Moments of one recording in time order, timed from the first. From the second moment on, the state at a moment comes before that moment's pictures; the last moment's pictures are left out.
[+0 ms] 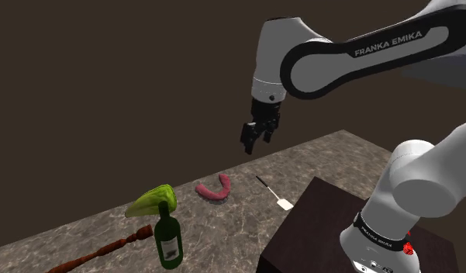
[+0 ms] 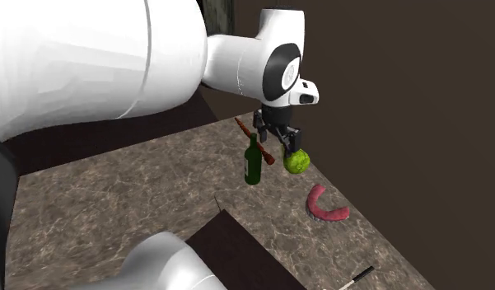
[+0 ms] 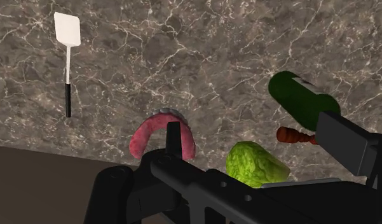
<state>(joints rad) 0.04 -0.51 0.32 -2.50 0.12 2.04 0.33</state>
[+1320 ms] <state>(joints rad) 0.10 0.29 0.52 -2.05 -0.28 2.35 0.96</state>
